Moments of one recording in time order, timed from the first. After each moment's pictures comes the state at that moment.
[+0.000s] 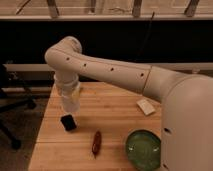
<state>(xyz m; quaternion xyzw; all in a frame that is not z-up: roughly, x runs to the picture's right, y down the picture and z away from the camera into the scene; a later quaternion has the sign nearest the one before) -0.173 0.033 0.674 -0.23 -0.23 -0.42 0.85</state>
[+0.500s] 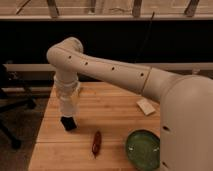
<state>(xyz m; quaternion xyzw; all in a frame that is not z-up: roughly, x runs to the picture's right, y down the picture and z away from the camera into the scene) -0.184 0.053 0.667 -0.26 -0.27 -0.43 0.82</state>
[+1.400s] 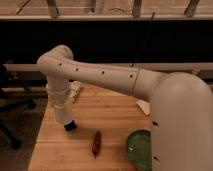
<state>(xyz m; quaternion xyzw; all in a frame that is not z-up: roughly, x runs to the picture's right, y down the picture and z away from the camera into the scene) -0.208 0.089 0.672 -0.28 -0.27 -0.46 0.80</state>
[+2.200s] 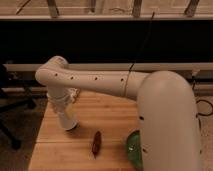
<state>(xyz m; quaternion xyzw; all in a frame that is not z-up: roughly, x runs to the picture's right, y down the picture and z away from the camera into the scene) -0.208 0.122 0.711 -0.31 -0.24 -0.48 0.79</state>
